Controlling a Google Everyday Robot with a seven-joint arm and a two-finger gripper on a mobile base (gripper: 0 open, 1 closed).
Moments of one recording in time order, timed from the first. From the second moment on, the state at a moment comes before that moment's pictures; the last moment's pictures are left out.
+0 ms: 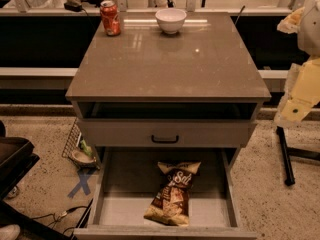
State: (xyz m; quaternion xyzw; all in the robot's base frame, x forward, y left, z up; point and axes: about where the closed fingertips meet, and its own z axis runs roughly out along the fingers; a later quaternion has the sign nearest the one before) arm 0.437 -0.210 0.998 -0.60 0.77 -0.06 0.19
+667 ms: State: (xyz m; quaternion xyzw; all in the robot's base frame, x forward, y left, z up) arm 0.438 -0.211 1.003 -0.59 0.78 -0.06 0.20
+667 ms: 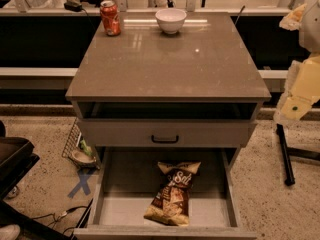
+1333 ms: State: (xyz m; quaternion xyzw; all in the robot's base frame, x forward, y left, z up) arm 0.483 -0.206 0.912 -0.49 0.84 0.00 0.24
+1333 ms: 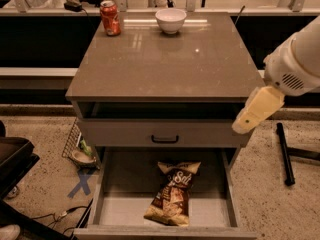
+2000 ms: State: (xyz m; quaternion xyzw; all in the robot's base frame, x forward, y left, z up) arm 0.490 -0.235 0.767 -0.30 0.92 0.03 0.24
